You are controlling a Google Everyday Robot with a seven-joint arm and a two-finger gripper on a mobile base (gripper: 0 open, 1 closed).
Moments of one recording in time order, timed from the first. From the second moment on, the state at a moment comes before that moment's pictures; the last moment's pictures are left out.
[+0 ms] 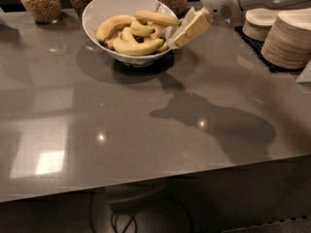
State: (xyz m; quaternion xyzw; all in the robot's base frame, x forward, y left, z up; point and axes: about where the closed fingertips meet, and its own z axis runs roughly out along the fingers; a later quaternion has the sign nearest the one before) arm 0.639 -0.046 1.023 -0.62 0.57 0.12 0.53
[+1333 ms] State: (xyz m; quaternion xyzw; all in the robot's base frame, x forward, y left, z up) arm 0.704 -0.028 1.005 -0.56 0.56 0.14 0.59
